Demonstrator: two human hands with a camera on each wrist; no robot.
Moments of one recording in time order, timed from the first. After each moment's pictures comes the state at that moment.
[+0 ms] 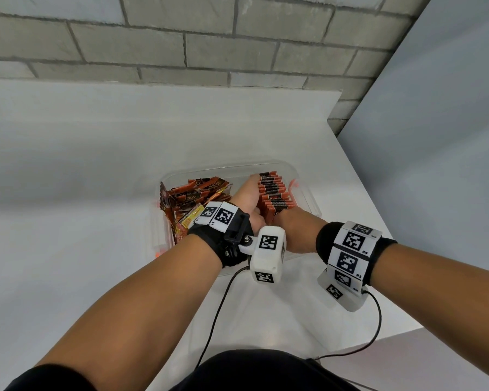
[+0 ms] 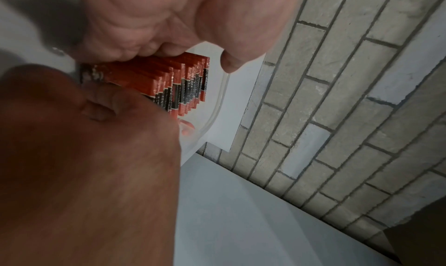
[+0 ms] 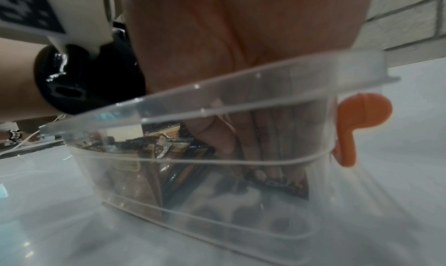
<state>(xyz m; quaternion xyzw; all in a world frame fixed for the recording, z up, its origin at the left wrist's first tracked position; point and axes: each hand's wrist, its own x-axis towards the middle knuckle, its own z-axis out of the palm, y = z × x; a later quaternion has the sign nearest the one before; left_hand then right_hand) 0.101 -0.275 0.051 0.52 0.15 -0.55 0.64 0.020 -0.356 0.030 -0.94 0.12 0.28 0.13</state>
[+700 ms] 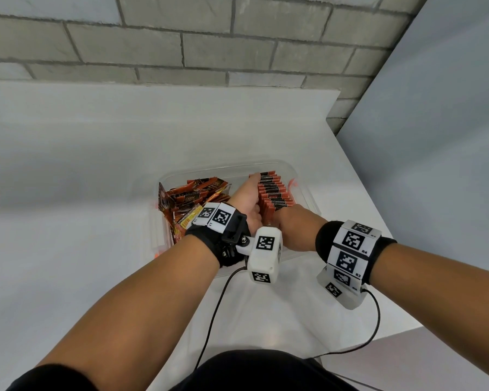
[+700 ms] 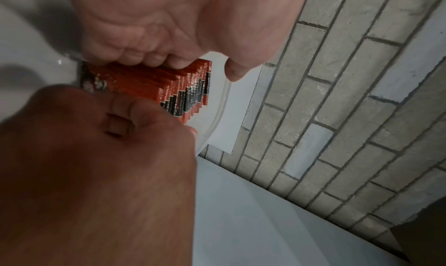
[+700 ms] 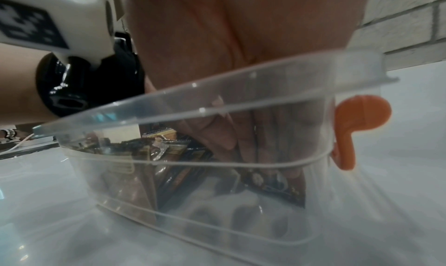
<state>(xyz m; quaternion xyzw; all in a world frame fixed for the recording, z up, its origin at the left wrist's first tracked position) 0.100 -0.270 0.054 0.53 0.13 -0.58 0.61 0.017 -0.349 0.049 -0.95 0.14 0.25 0.16</state>
